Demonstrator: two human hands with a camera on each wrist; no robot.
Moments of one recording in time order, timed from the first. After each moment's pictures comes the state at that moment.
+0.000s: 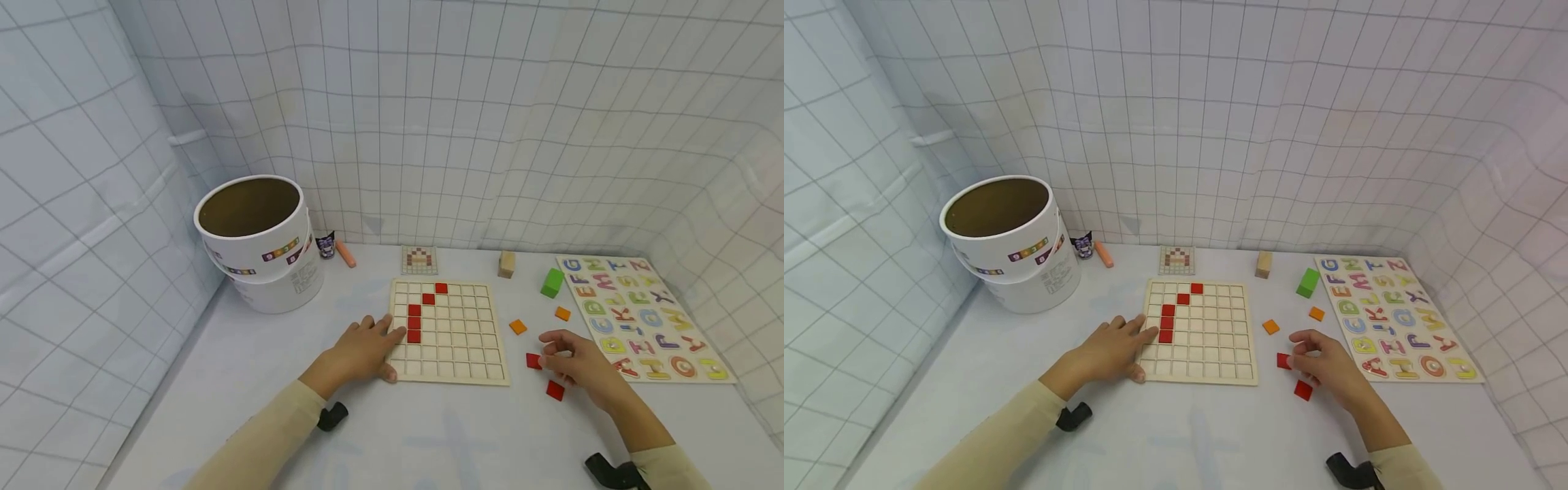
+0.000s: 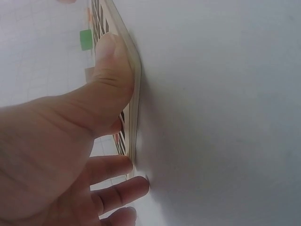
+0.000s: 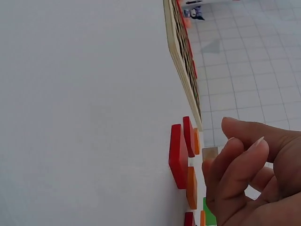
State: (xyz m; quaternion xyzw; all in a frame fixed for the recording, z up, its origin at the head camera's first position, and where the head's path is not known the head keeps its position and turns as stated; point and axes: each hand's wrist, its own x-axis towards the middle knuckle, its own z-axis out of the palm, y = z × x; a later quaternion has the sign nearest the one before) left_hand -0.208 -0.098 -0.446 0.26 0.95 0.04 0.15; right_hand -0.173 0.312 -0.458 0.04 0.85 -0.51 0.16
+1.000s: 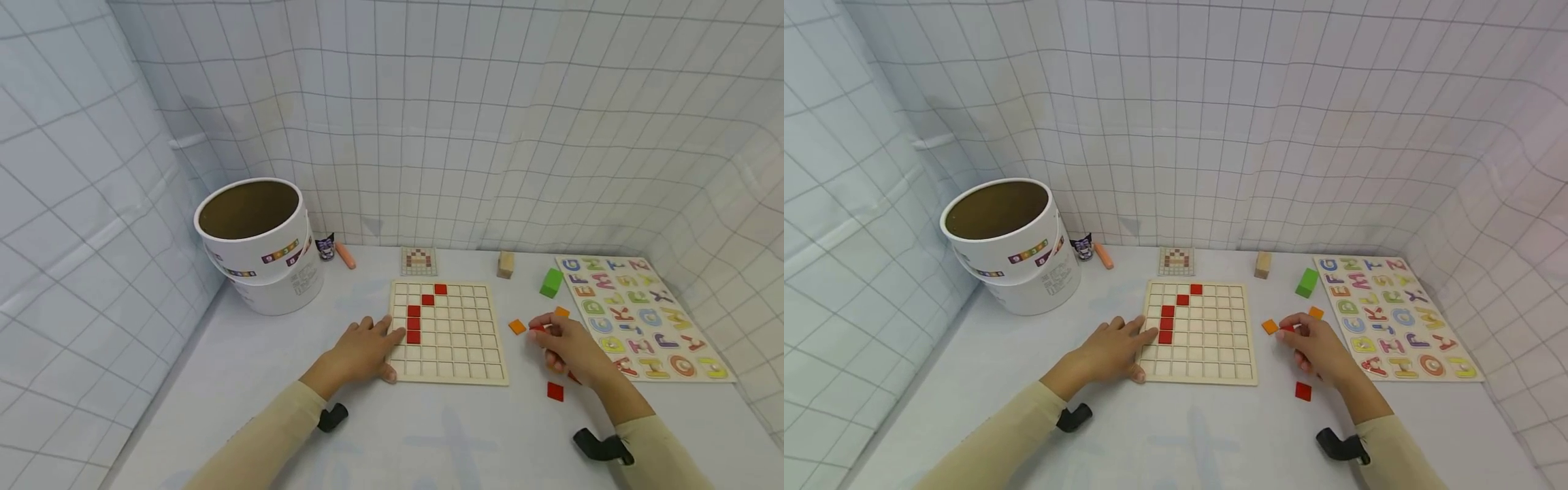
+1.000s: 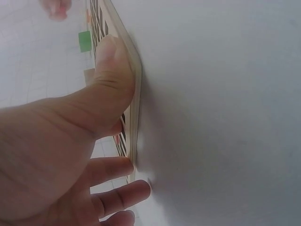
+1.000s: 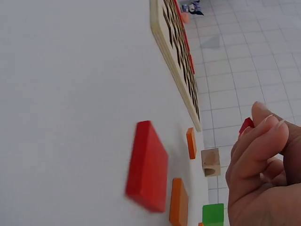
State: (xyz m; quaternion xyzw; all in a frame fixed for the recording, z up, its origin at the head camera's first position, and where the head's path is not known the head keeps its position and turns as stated) left_hand -0.206 -0.099 -0.441 0.27 0.95 0.03 0.15; right_hand -0.203 0.305 -0.454 0.02 0.83 -0.53 0.16
